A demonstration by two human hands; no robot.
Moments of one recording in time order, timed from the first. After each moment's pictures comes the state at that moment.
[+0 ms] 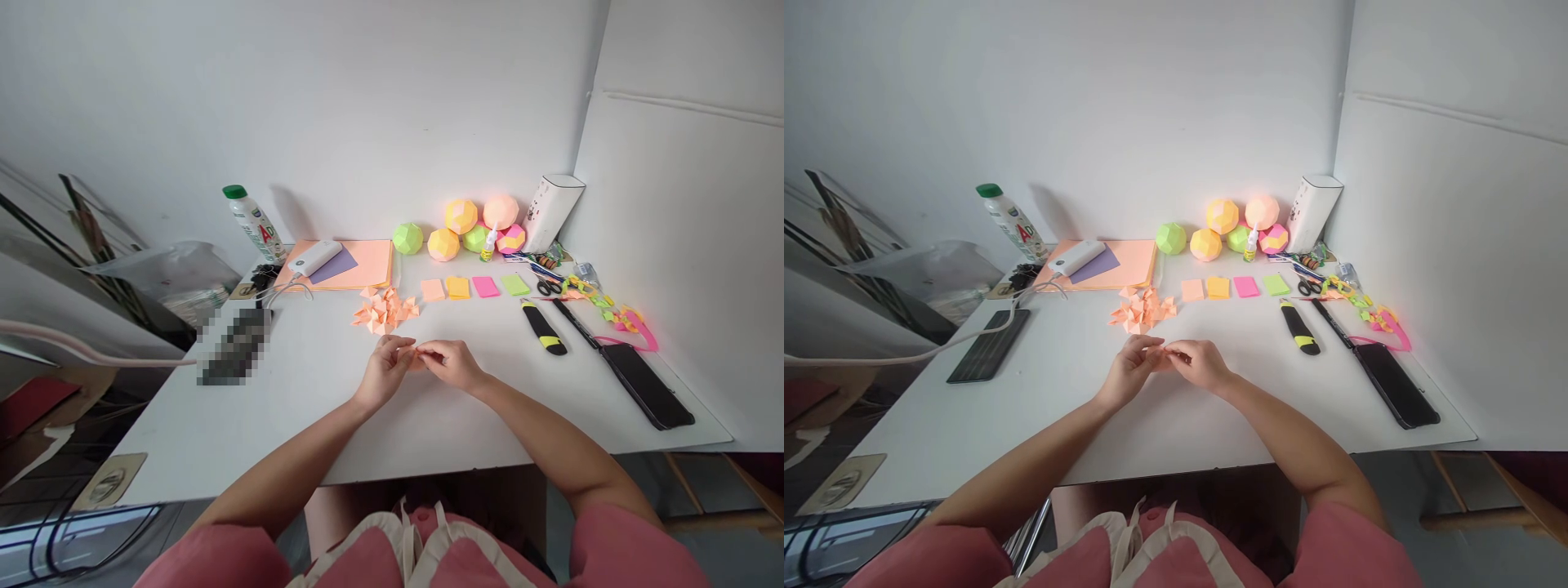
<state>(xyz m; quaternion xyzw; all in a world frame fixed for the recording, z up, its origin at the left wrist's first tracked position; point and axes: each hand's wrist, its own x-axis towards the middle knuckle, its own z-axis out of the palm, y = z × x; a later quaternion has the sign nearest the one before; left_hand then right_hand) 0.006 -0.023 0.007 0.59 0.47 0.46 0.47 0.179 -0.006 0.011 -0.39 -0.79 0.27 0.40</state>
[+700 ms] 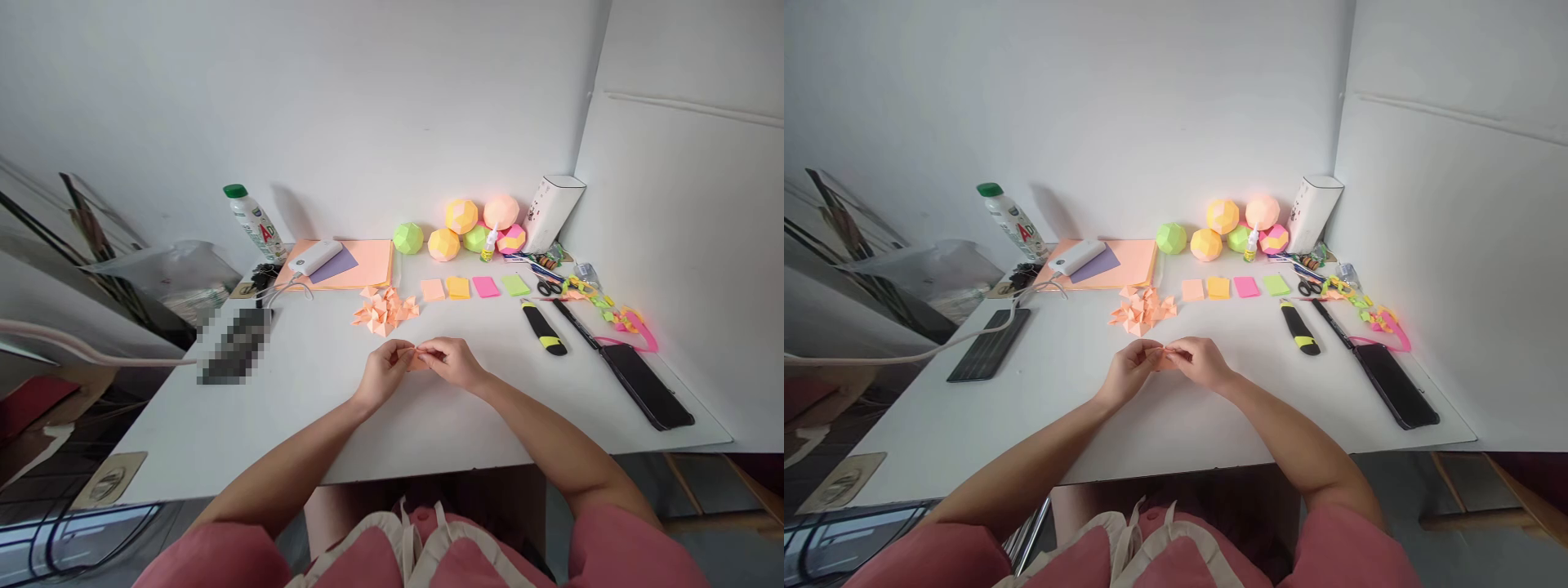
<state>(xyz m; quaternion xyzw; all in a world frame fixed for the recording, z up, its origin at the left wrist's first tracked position) 0.007 -0.024 0.014 0.57 0.50 0.43 0.49 0.180 -0.006 0.019 -0.40 -0.77 0.31 0.39</state>
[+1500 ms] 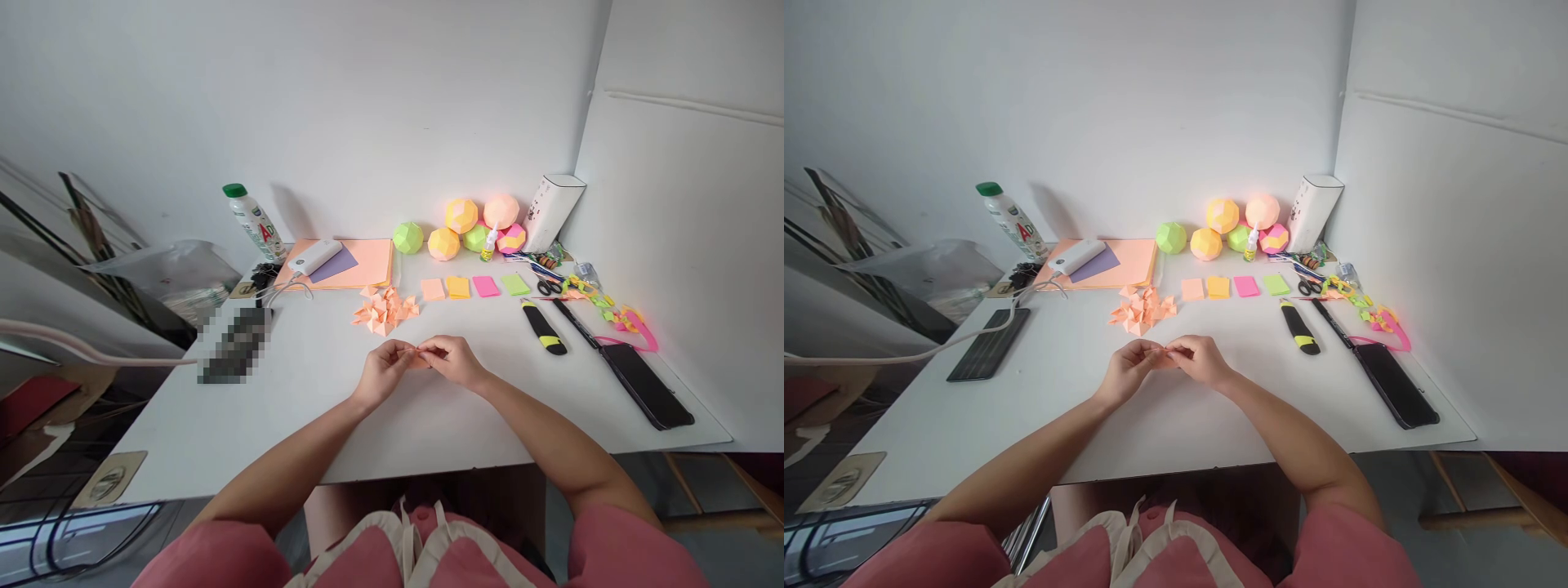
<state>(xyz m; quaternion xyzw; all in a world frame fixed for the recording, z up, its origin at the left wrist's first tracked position) 0.006 -0.025 0.015 0.53 0.46 0.45 0.55 0.178 -0.006 0.022 -0.40 -0.73 0.38 0.40</state>
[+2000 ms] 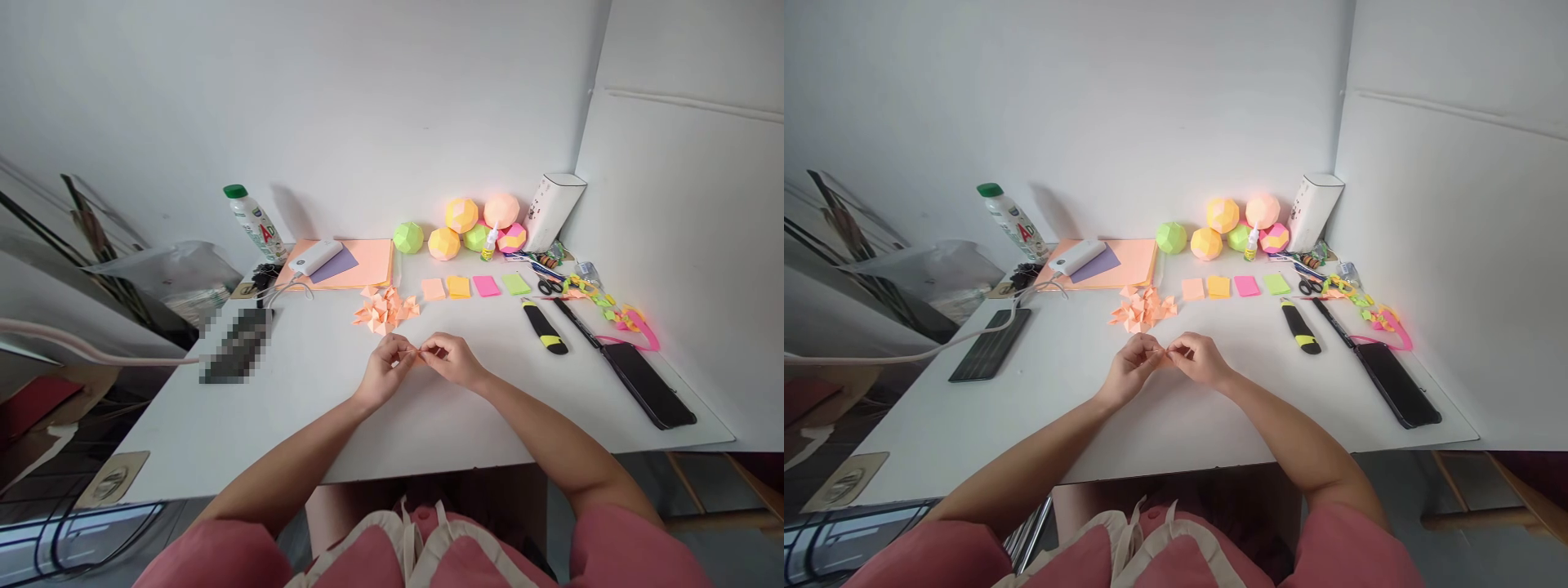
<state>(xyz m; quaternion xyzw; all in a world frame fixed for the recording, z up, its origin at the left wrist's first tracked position) 0.006 -0.023 0.017 0.65 0.45 0.47 0.40 0.178 -0.007 0.023 -0.40 -0.73 0.38 0.39</state>
